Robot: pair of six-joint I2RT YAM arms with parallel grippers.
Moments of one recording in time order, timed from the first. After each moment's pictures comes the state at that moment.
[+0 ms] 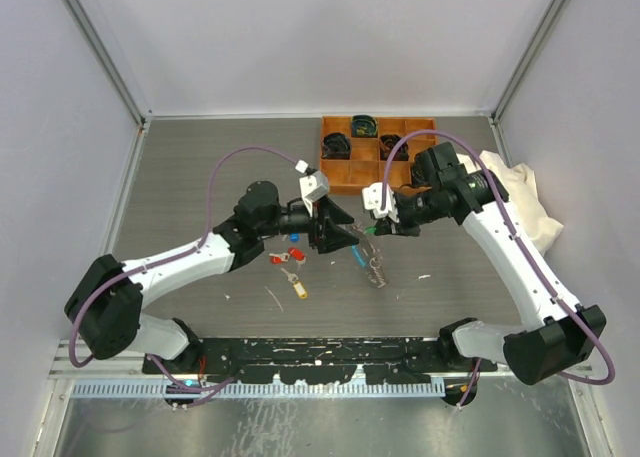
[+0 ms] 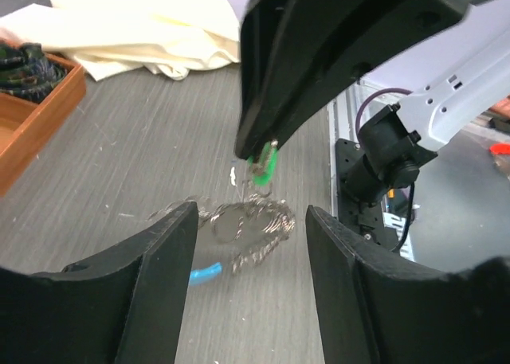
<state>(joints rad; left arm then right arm) -0.78 1.39 0.86 0.49 0.68 -0.27 0.35 1.23 1.31 -1.17 -0.77 -1.22</state>
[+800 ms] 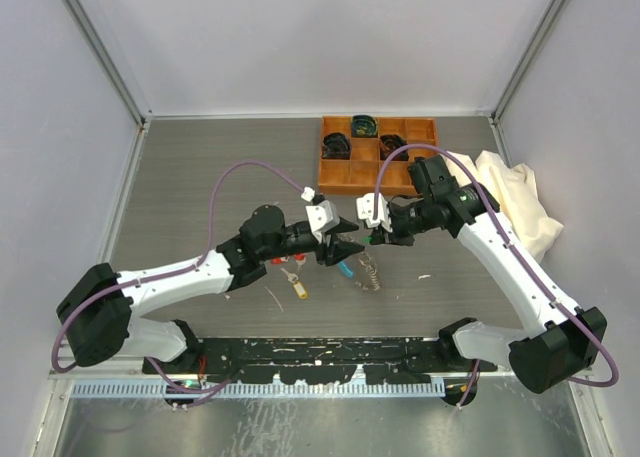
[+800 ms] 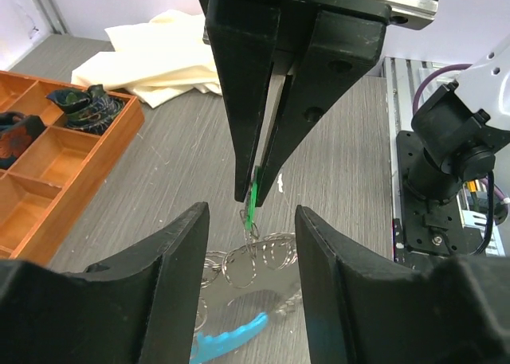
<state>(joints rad) -0.95 1.32 0.77 0.55 0.41 0.02 0.41 1.19 1.19 -1.05 -0.73 -1.12</state>
